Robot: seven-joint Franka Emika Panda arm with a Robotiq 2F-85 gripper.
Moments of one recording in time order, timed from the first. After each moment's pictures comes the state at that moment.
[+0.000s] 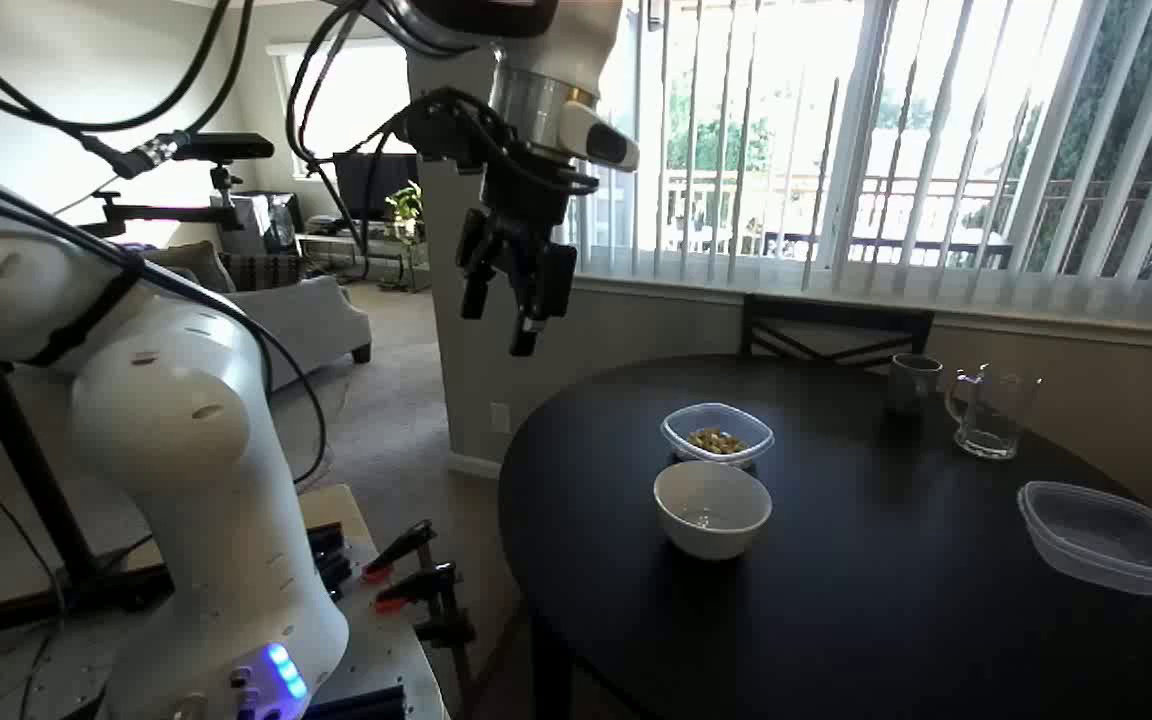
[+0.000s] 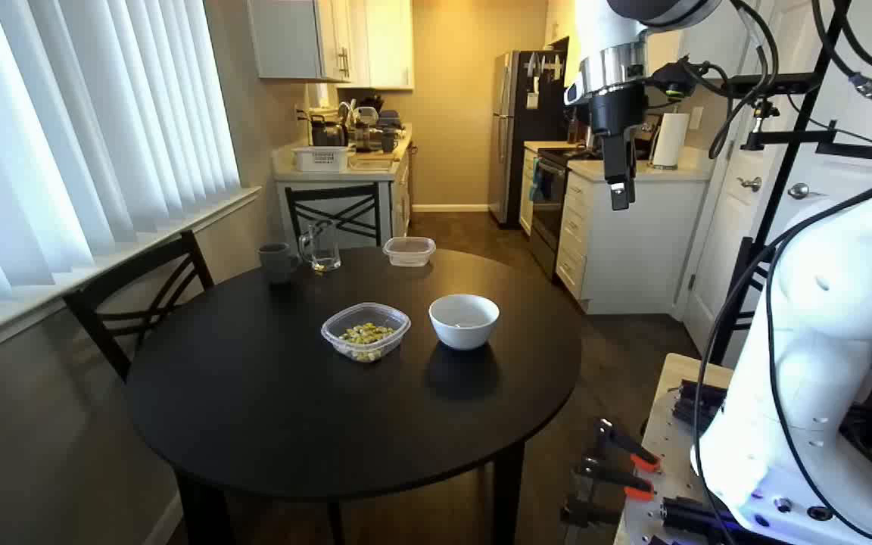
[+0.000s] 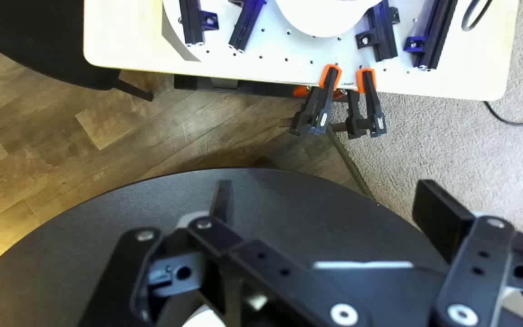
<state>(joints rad) -0.06 -0.75 -0.19 -2.52 -0.11 1.50 -0.24</state>
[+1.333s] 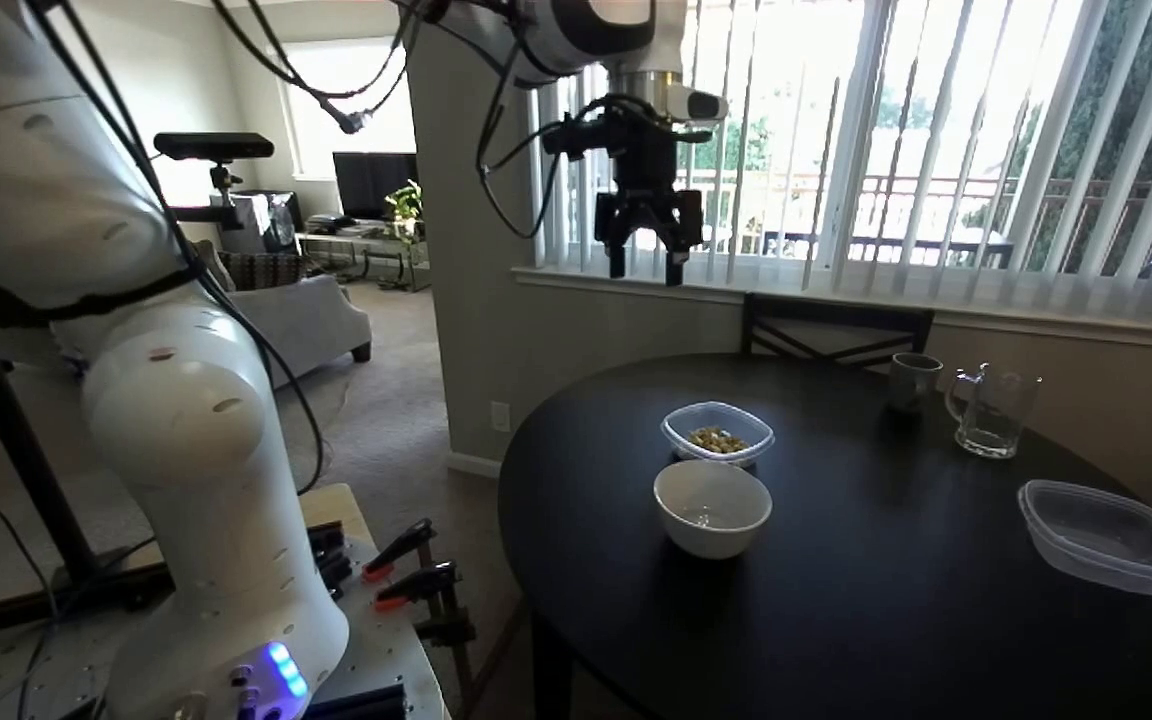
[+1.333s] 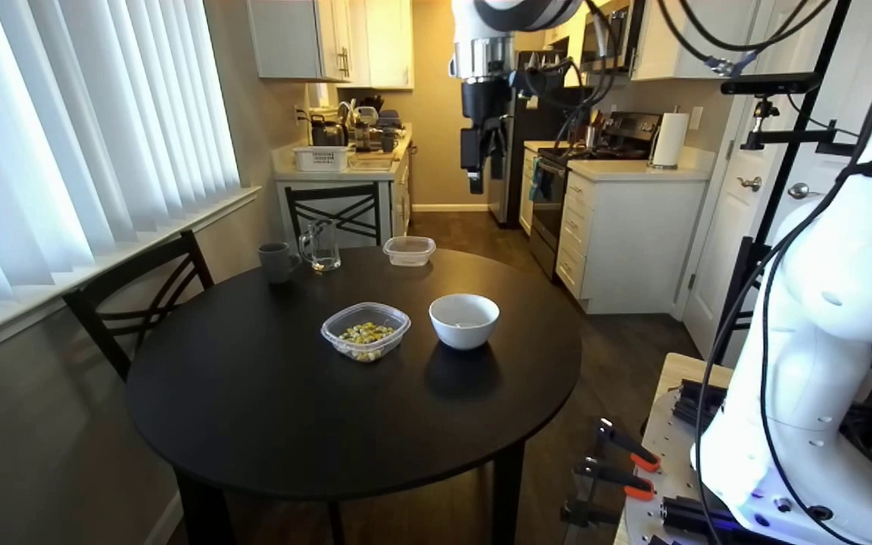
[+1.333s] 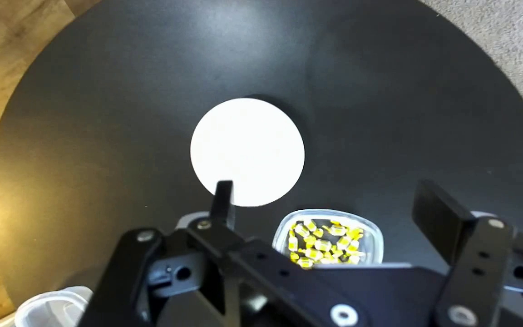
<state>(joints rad) 0.02 -0.28 -0.04 -2.17 -0.13 1.85 -0.07</state>
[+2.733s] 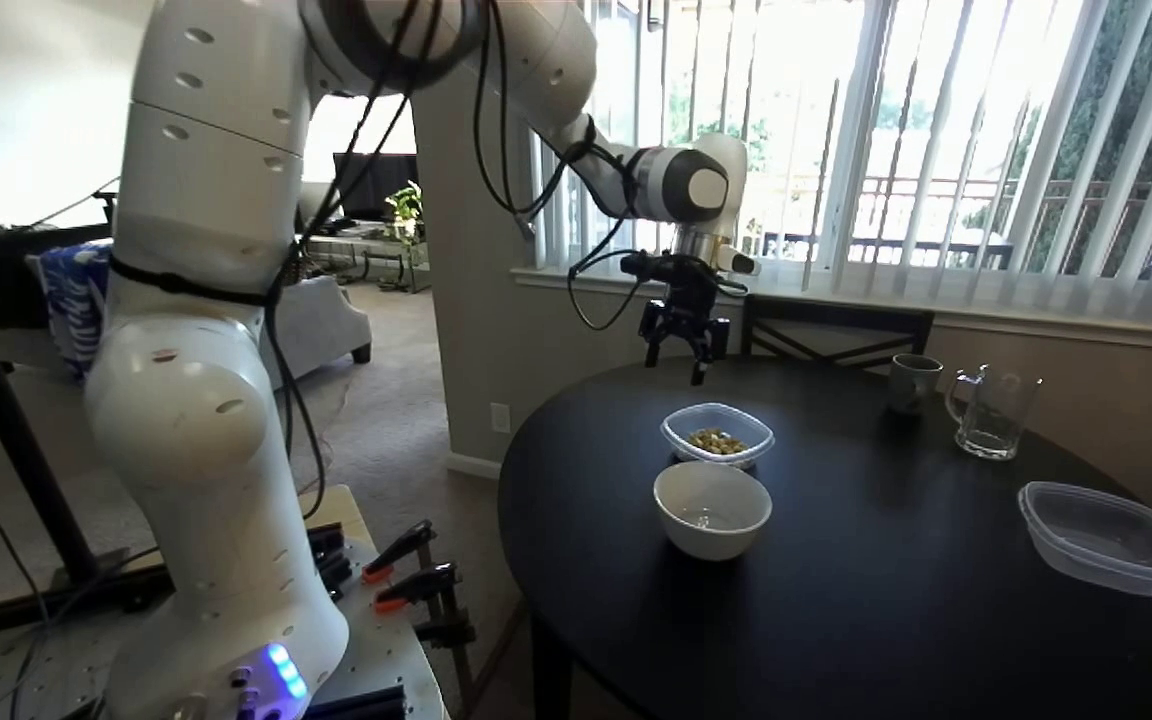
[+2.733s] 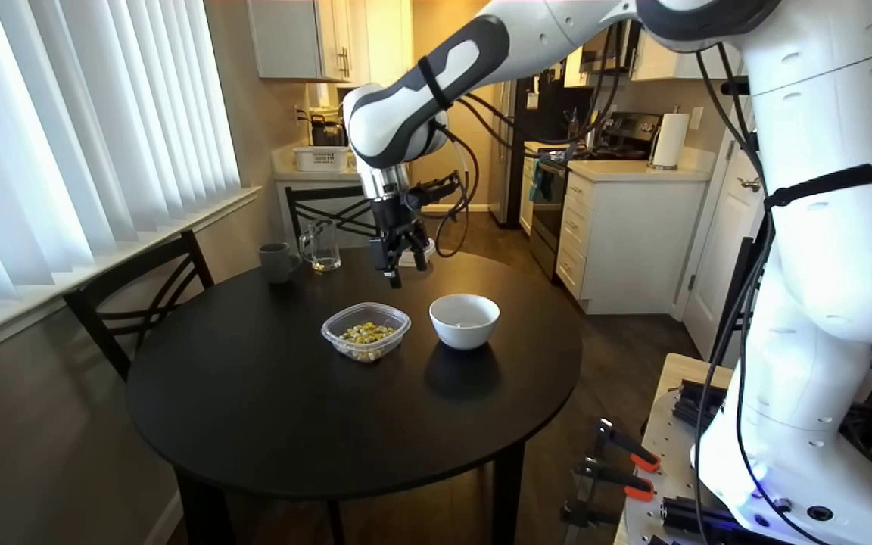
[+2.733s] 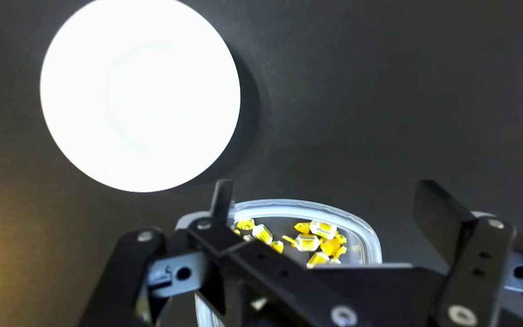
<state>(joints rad) 0.03 0.39 0.02 -1.77 -0.05 1.93 -0.01</state>
